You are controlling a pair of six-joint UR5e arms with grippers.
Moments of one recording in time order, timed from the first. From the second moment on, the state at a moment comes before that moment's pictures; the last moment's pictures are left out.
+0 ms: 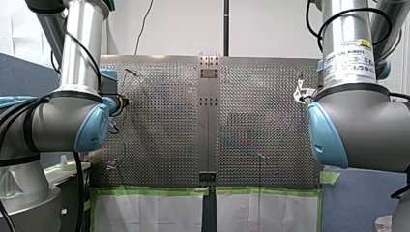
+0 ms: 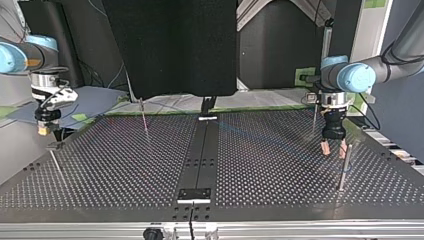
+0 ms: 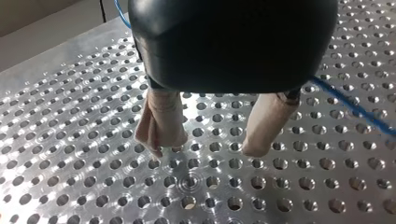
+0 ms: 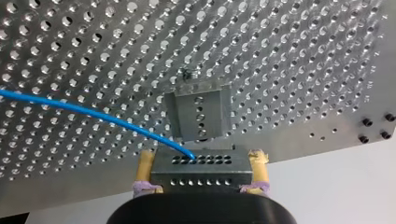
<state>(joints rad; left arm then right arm) 0.24 -1.84 -1.95 -2.35 -1.42 -2.47 1.54 -1.17 1.66 -0.57 1.34 1.79</state>
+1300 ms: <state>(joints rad) 0.22 -1.84 -1.95 -2.35 -1.43 -2.45 1.50 -1.11 1.51 -0.39 1.15 1.69</state>
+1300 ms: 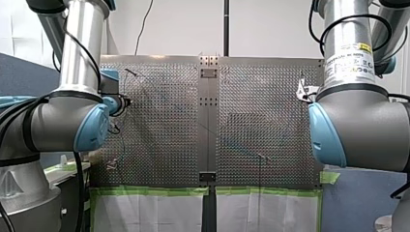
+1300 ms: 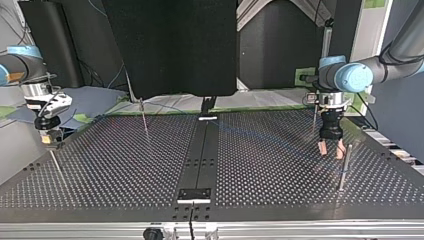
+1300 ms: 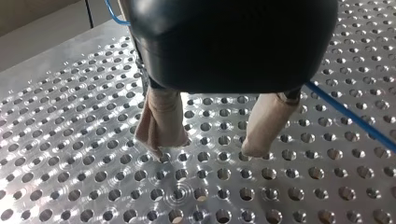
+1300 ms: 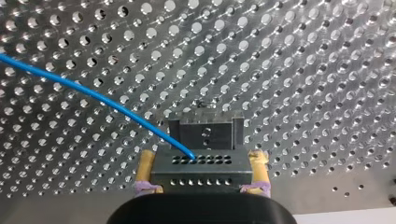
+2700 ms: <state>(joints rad) 0.21 -1.84 -1.95 -2.35 -1.43 -2.44 1.50 -1.08 1.47 -0.38 1.11 1.64</state>
